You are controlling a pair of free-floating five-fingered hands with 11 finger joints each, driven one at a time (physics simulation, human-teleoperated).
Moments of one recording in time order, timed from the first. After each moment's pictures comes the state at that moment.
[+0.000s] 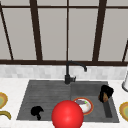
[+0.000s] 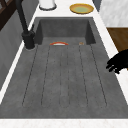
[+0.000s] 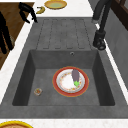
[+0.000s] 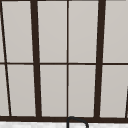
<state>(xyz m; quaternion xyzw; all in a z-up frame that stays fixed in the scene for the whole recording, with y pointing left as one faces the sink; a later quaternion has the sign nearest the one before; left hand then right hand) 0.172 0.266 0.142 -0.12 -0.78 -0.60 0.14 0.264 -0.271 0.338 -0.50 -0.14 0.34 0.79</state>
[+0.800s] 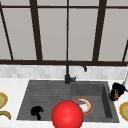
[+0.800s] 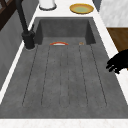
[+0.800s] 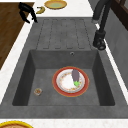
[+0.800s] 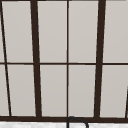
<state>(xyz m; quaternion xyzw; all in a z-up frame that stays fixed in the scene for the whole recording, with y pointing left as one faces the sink) 0.172 0.266 0.142 -0.12 -0.78 -0.60 0.14 0.223 -0.339 0.402 -0.48 -0.15 0.34 0.79</state>
